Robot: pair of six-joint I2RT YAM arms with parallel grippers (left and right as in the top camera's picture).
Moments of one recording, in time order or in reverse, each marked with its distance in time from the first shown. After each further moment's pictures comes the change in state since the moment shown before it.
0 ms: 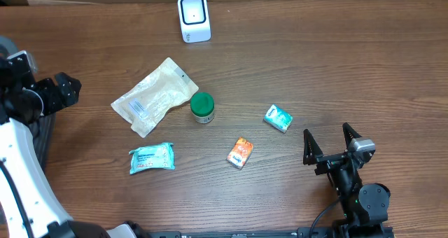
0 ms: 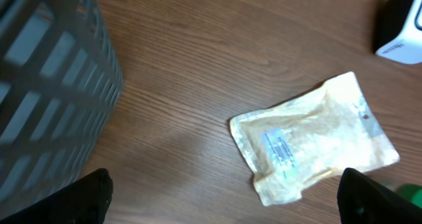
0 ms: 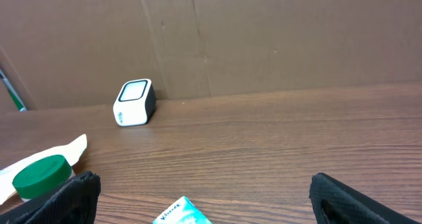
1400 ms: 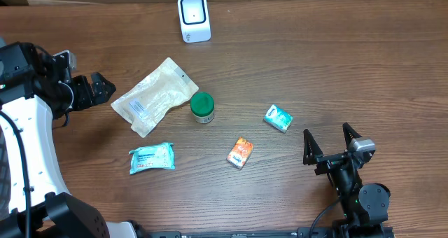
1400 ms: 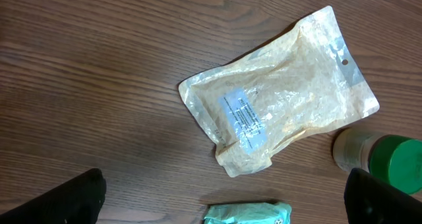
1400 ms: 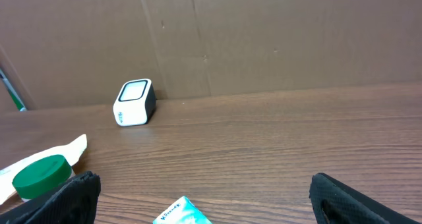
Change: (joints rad) left arm -0.152 0.110 -0.003 -0.079 0.020 -0.019; right arm 0.000 0.000 0.000 0.000 0.000 0.000
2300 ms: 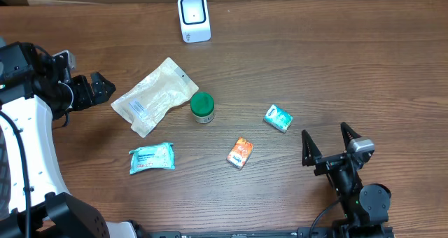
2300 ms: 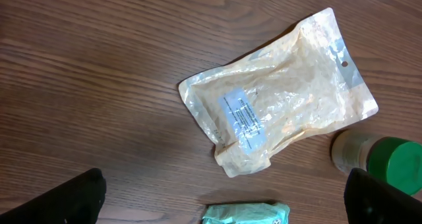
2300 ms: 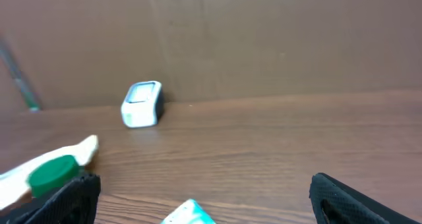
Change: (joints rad) left arm 0.000 0.000 0.000 0.000 0.000 -0.011; right arm 0.000 0.000 0.000 0.036 -0.064 0.000
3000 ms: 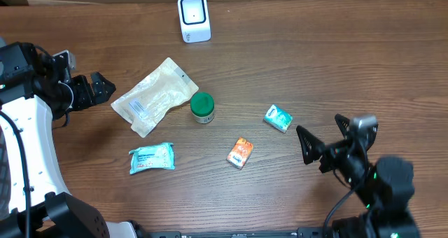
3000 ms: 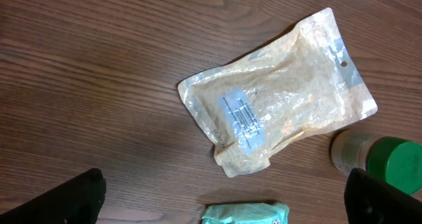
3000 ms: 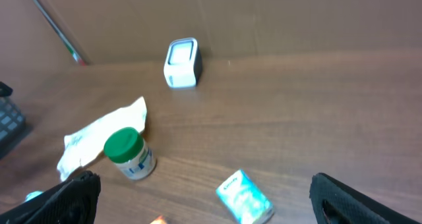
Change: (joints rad) left arm 0.000 0.000 0.000 0.000 0.004 0.000; right arm 0.000 0.443 0.530 -0.421 -0.143 0.003
